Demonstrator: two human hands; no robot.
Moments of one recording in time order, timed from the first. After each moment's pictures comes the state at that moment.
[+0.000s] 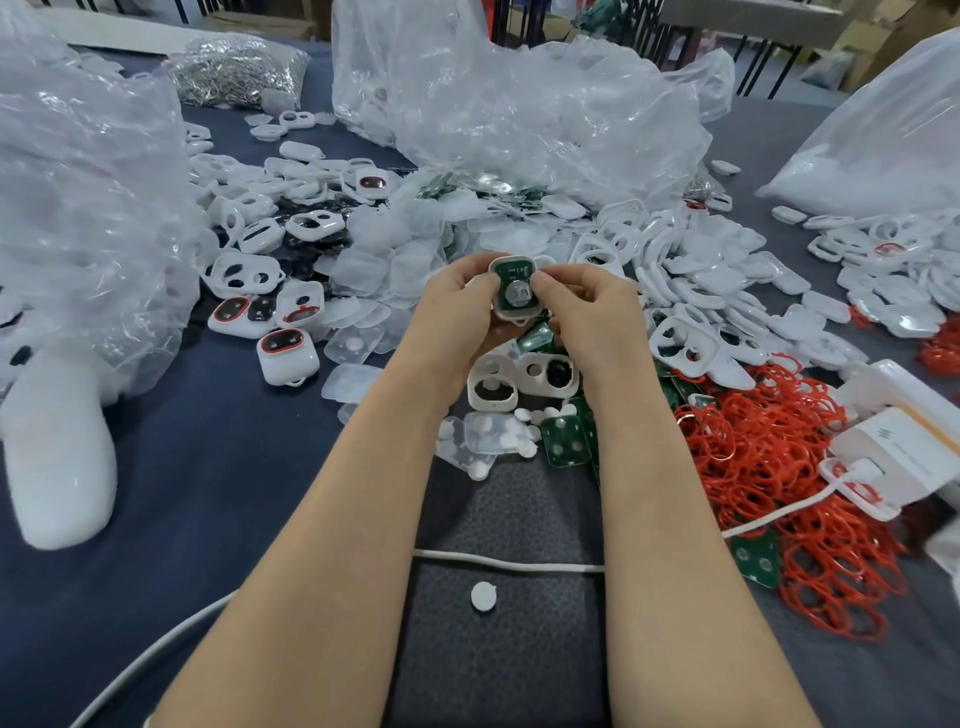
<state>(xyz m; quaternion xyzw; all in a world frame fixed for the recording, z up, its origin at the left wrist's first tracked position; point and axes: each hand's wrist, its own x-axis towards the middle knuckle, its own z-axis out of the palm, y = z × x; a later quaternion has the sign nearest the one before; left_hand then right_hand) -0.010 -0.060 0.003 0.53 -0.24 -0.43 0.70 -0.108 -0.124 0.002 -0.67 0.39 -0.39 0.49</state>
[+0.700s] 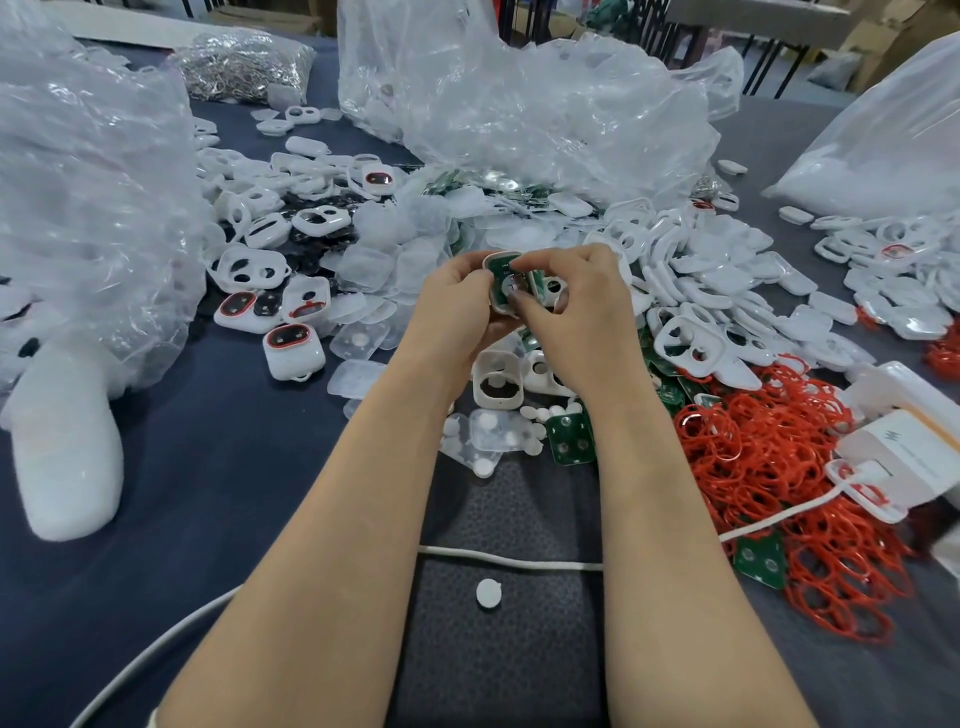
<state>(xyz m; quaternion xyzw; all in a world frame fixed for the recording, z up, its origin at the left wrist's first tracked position) -0.006 -0.061 0.003 0.52 -0.20 -0.42 0.72 -0.106 -0.116 0.005 -0.83 0.35 -0.35 0.26</state>
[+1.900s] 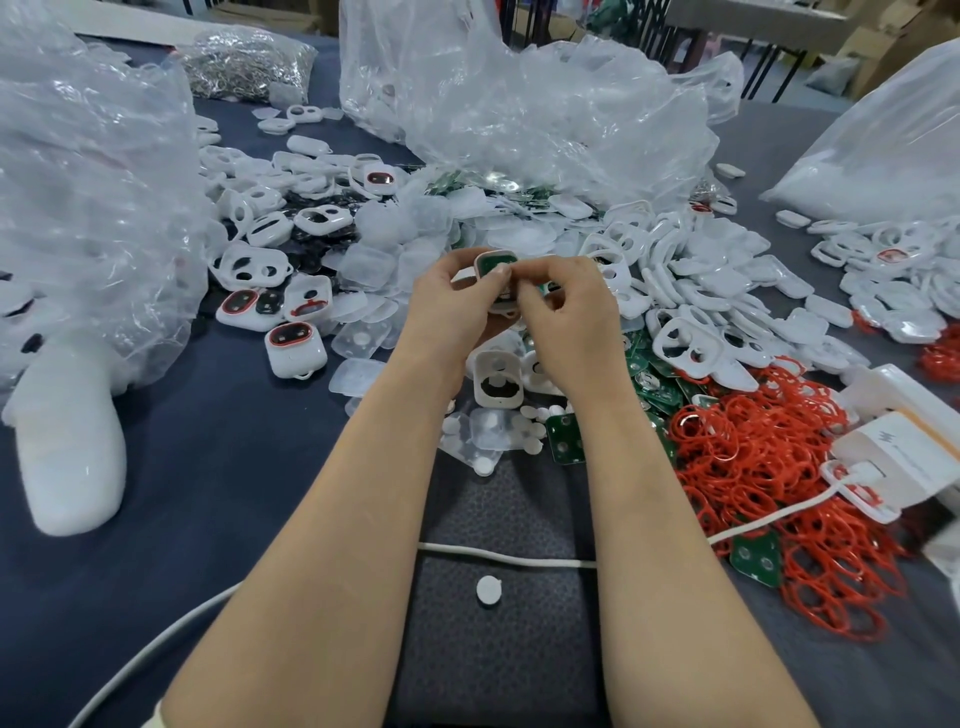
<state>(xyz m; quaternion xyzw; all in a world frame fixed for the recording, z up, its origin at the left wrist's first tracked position) -0.004 -0.057 -0.001 0.54 -0.21 -0.38 0.72 -0.096 -0.114 -0.004 -0.79 0.34 -0.39 0.34</state>
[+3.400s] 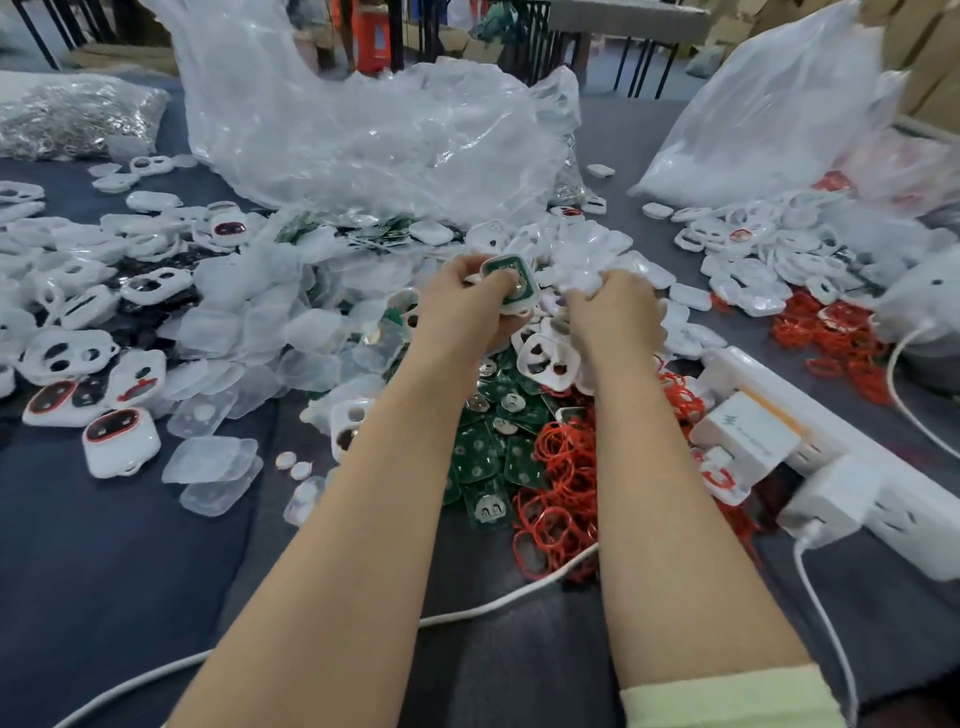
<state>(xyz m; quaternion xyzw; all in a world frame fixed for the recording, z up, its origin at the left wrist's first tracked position) -0.086 -0.137 0.031 0.55 -0.24 -0.46 0.66 -0.188 -0.223 0.011 -0.67 0.68 -0.25 0.16</state>
